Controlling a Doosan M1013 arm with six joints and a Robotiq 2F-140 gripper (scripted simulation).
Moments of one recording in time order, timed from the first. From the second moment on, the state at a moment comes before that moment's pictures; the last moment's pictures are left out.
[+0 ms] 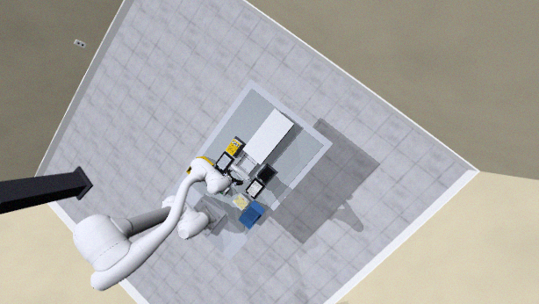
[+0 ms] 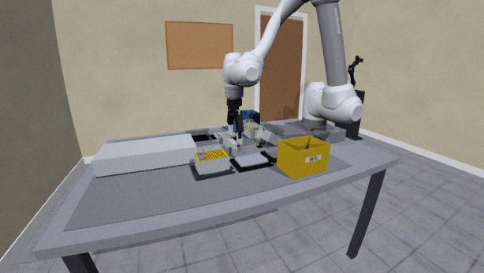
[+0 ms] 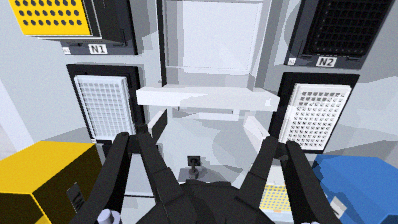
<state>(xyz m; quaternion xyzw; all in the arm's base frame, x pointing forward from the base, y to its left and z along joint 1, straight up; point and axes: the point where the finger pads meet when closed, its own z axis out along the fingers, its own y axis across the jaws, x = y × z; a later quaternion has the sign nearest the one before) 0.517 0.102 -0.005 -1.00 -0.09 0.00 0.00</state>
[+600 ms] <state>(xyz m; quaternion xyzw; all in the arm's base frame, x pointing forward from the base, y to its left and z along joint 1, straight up) 0.517 0.102 0.016 -1.00 -0.09 0.00 0.00</state>
